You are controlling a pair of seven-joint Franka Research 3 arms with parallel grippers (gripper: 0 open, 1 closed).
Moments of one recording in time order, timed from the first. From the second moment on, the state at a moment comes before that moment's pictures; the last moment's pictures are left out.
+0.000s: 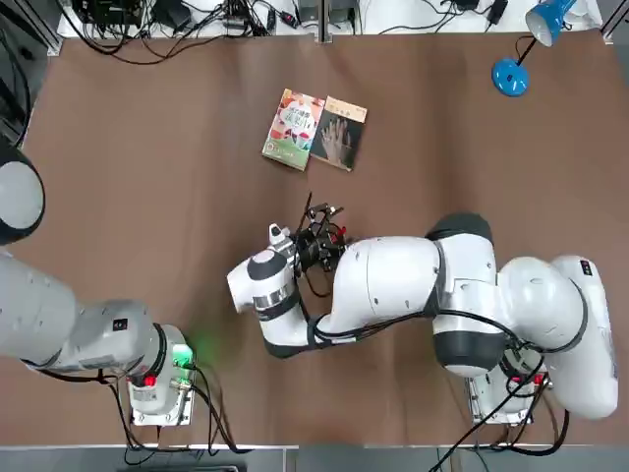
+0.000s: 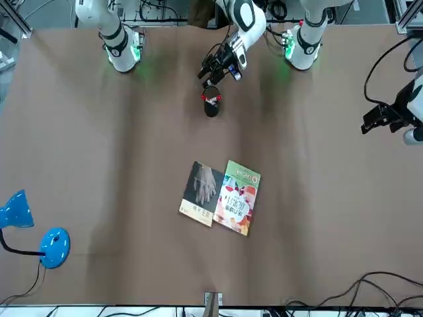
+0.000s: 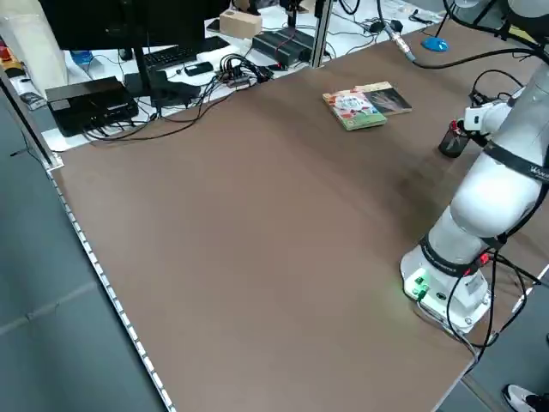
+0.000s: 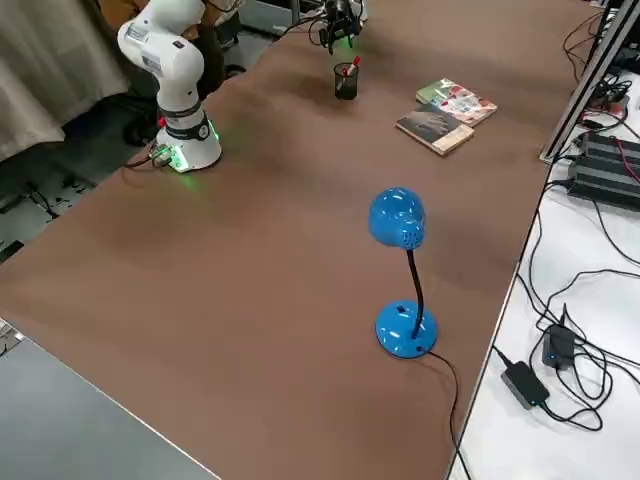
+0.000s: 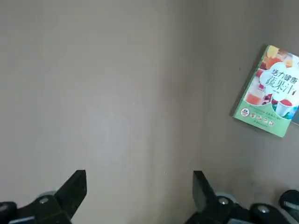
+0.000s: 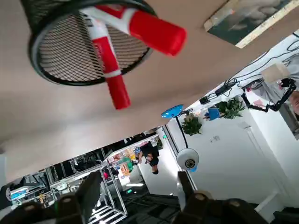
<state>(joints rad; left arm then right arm) 0.08 0.05 -0.10 -1.56 -0.03 1.62 -0.04 1.43 0.87 -0.01 -1.24 -0.74 1.08 -0.22</state>
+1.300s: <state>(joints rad) 0.08 0.09 -0.10 -1.51 -0.02 1.60 -0.03 0.57 0.68 -0.03 -1.02 -0.66 1.27 -0.24</state>
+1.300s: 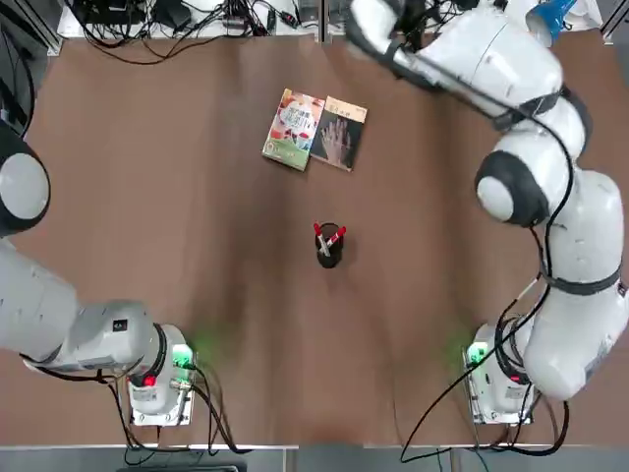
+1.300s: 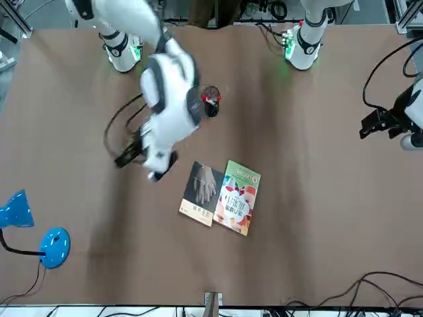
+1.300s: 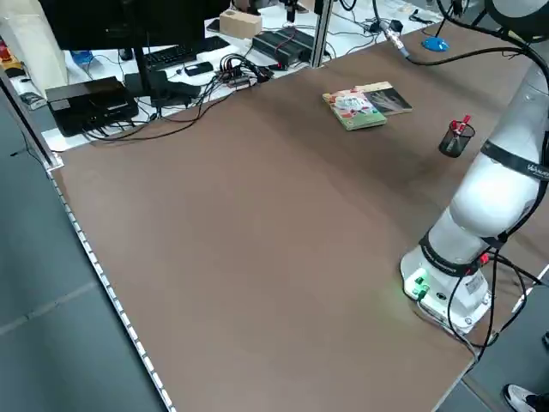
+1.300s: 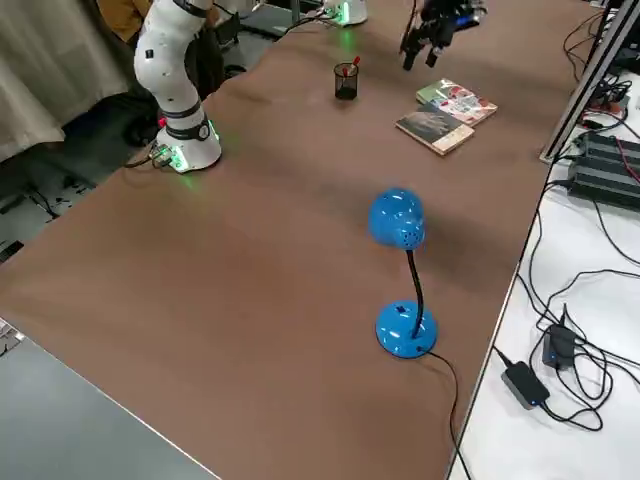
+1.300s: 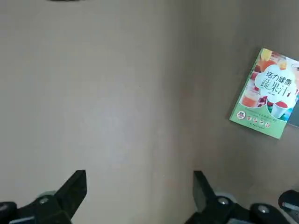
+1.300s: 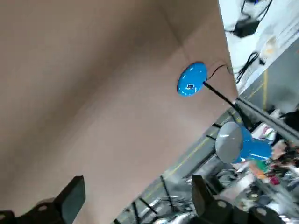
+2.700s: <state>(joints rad) 0.06 0.08 -0.11 -1.49 -0.02 1.61 -0.09 -0.13 0.19 0.13 -1.34 -0.10 1.60 -0.01</state>
